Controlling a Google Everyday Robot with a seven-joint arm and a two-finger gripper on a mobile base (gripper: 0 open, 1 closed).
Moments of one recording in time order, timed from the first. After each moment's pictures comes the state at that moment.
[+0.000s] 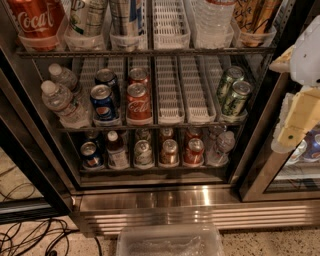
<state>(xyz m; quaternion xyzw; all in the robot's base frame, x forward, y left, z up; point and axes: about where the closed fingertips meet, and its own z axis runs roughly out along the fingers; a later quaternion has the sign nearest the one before) 0.438 -0.217 0.976 -0.60 0.78 -0.03 0.16</state>
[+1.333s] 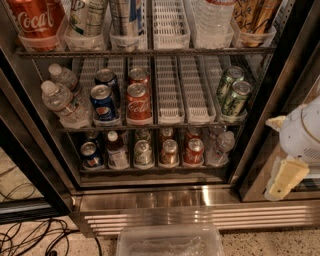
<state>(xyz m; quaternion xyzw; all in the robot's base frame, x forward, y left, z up) 0.431 -0.256 0.836 -0.60 0.79 -0.03 0.16</state>
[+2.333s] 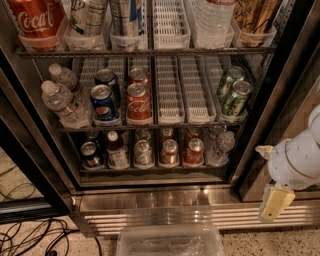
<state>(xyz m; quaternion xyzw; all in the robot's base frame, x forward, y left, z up) 0.418 -0.263 0.751 -0.61 0.78 -0.01 0.15</state>
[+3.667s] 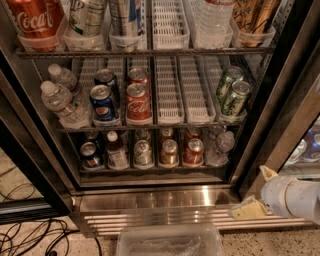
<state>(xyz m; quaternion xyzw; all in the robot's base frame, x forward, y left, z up) 0.448 -0.265 0.658 -0.38 0.85 0.07 0.36</state>
